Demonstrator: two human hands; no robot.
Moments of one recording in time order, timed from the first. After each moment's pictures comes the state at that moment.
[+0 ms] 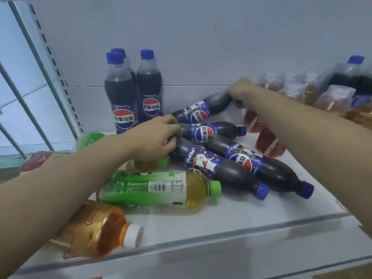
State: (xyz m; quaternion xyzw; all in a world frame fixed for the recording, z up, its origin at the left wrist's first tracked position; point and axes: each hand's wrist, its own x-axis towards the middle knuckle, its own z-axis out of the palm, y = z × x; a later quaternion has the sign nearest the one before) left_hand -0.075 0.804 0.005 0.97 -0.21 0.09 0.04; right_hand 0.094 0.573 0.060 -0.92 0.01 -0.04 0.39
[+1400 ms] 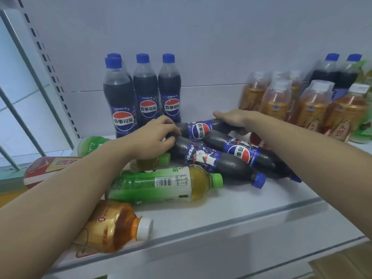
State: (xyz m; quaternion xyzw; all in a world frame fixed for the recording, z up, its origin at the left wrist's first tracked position) left_hand -0.076 0.811 -0.001 0.97 -0.19 0.05 0.15; right_hand 0.064 0.546 0.003 -0.94 0.01 0.15 0.31
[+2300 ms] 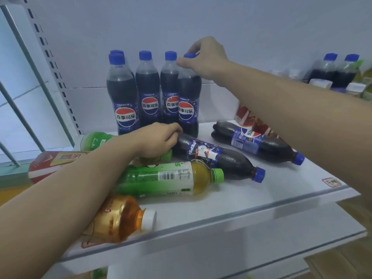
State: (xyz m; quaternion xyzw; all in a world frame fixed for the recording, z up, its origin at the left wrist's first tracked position) left_hand -0.080 0.806 -0.002 0.98 -0.19 0.03 0.09; right_hand 0.017 0.640 0.120 -0.88 -0.18 -0.19 0.40
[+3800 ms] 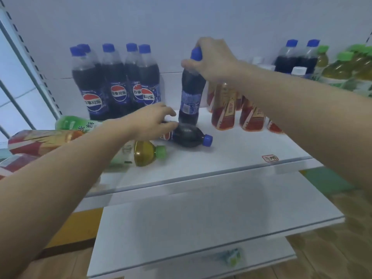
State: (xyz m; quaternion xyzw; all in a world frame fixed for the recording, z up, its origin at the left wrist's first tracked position) left_hand -0.118 0.687 0.023 0.99 -0.15 0.05 0.07; right_hand -0.024 0.490 0.103 -0.91 -0.25 -0.22 0.26
